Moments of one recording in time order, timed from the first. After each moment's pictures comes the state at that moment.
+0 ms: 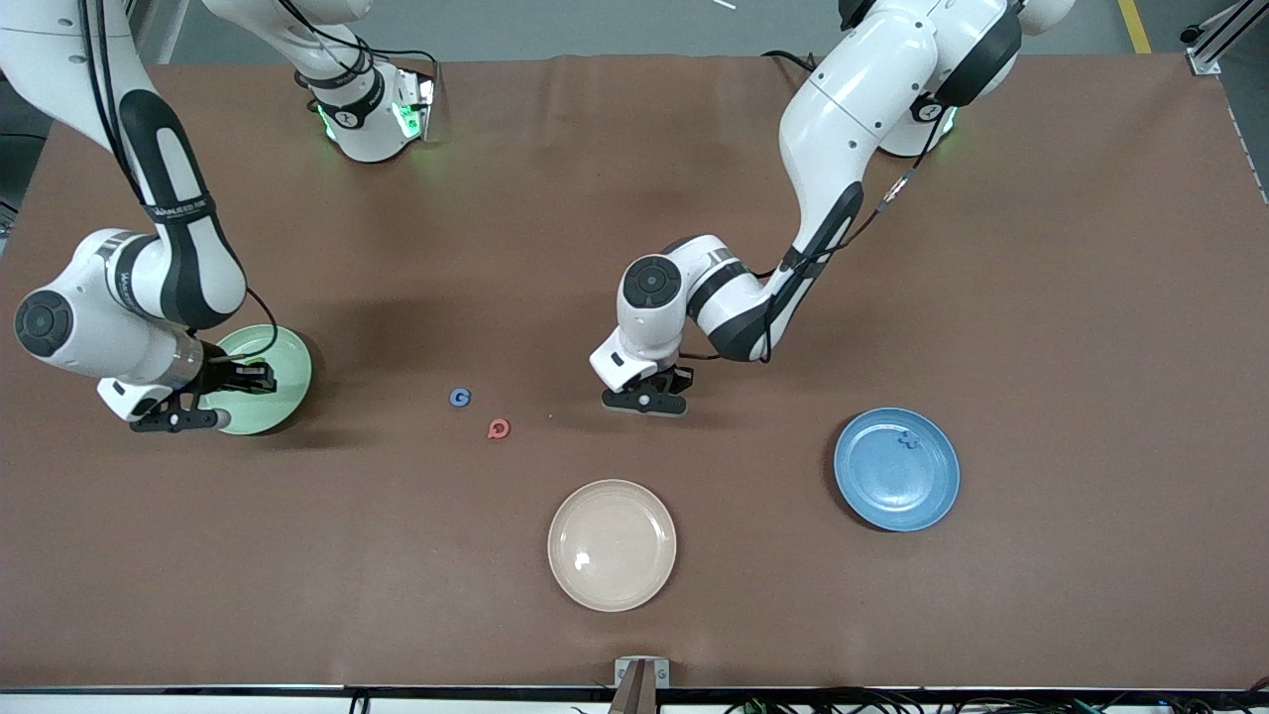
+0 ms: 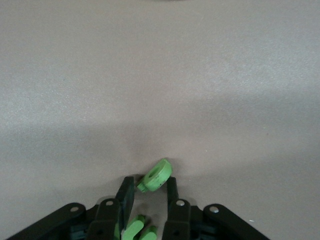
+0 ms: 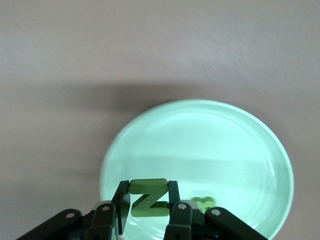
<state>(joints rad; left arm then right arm) -0.59 0.90 -0.23 -1.41 0.32 2.35 -0.82 -0.05 0.37 -0.15 -2.11 0.11 2.37 -0.34</state>
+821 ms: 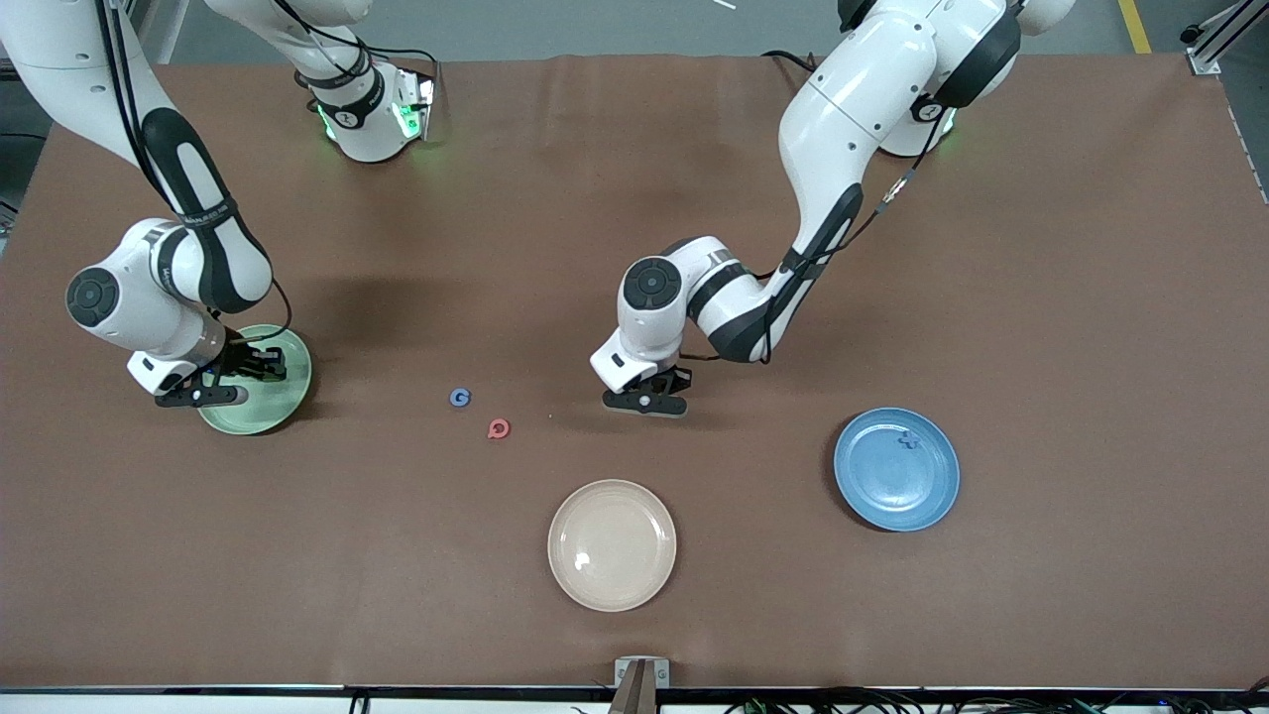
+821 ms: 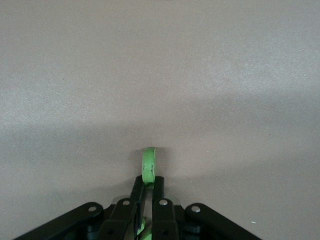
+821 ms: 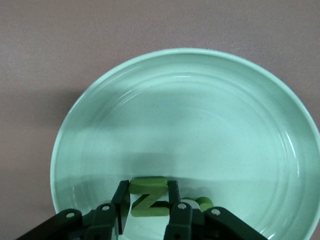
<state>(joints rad) -0.59 0.90 -0.23 -1.41 0.32 2.35 -0.82 -0.08 0.39 -0.13 -2.25 0.11 2.58 -0.36</state>
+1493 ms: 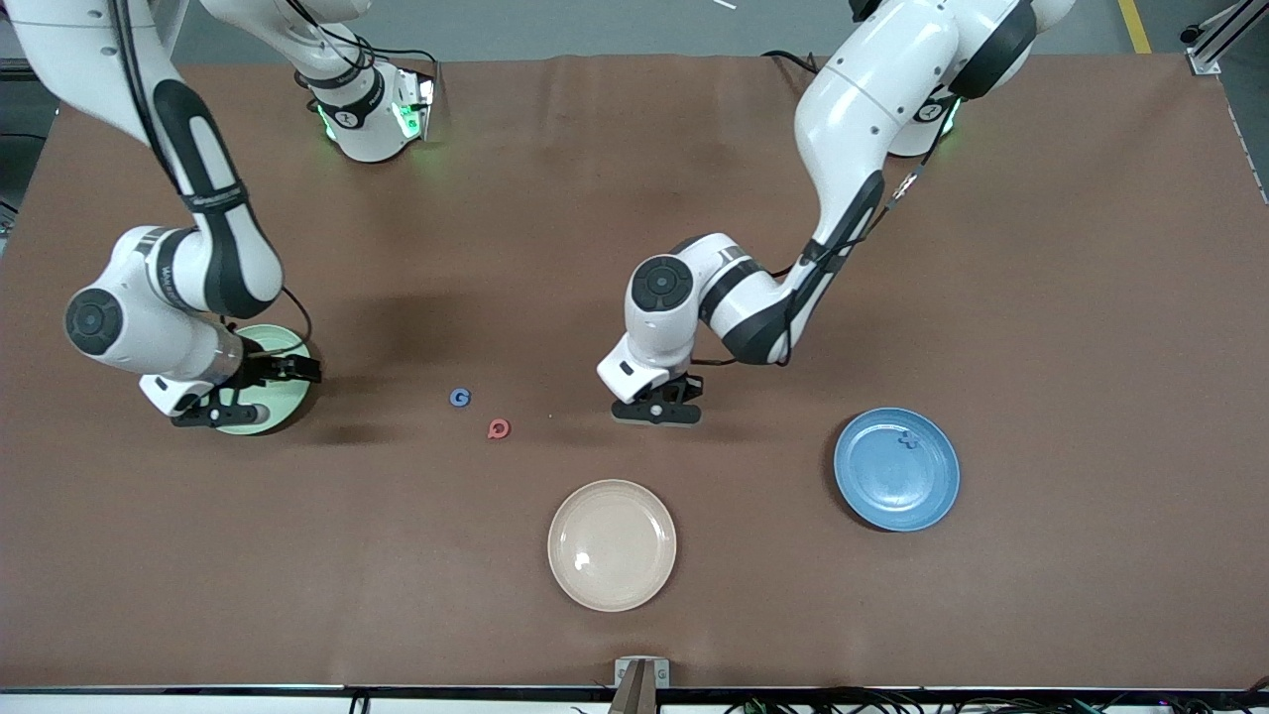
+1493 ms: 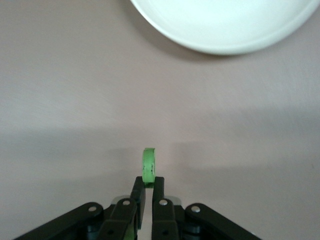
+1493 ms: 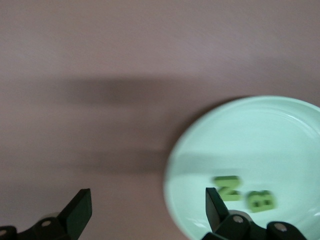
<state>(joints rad) -0.54 0.83 -0.22 -1.36 0.32 2.26 -0.82 0.10 0.33 -0.11 -2.07 0.11 2.28 -0.10</state>
